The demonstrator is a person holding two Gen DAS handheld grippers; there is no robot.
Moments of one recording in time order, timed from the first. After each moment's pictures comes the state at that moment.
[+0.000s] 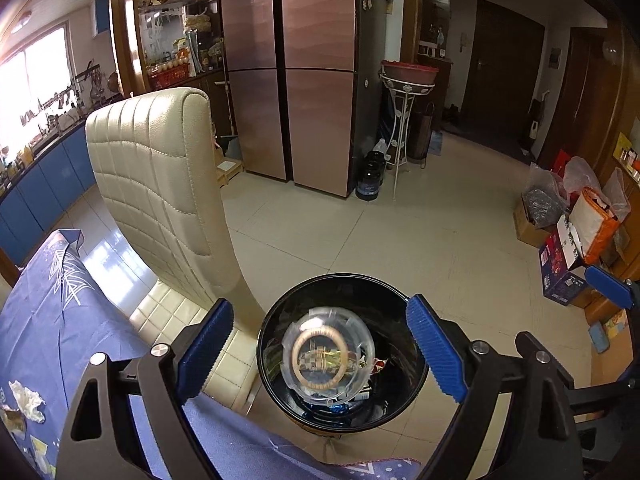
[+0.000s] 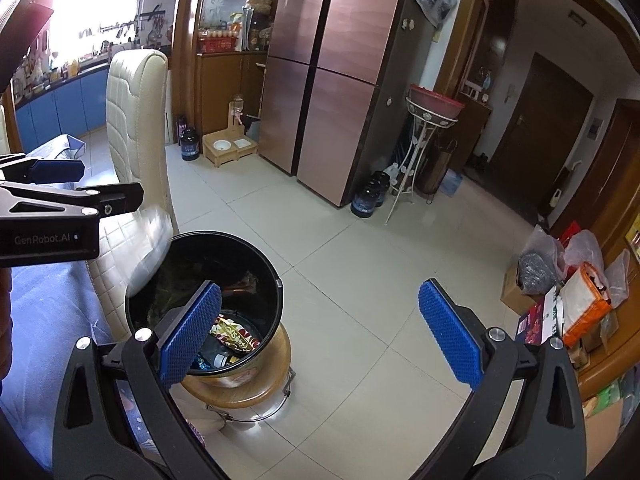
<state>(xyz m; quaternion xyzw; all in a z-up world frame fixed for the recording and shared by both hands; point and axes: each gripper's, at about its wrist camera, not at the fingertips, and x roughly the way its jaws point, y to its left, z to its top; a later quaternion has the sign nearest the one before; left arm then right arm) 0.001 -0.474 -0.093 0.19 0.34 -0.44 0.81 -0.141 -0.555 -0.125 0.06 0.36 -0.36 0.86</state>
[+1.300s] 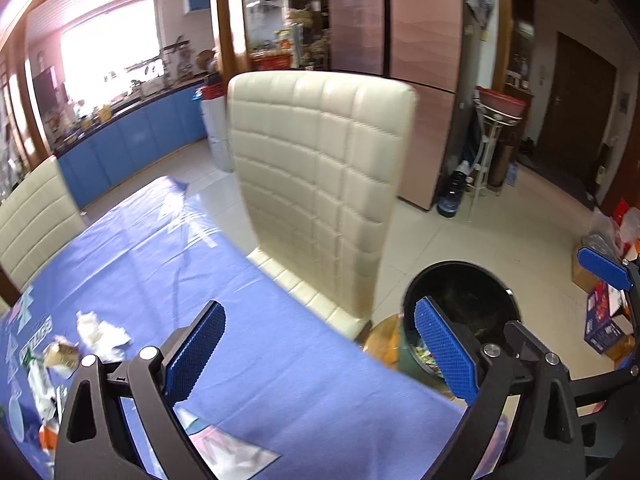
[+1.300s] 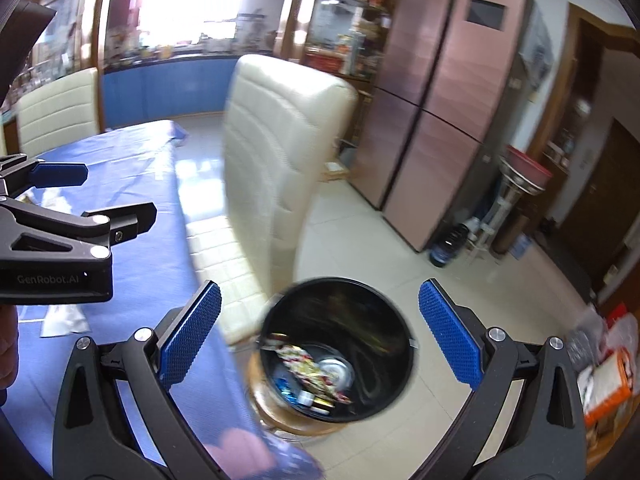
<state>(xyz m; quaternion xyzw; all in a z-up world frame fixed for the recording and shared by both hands) 0.061 -0.318 -0.080 0.14 0.35 -0.29 0.88 -0.038 -0.443 -0.108 -0.01 0.35 -0.20 0.92</state>
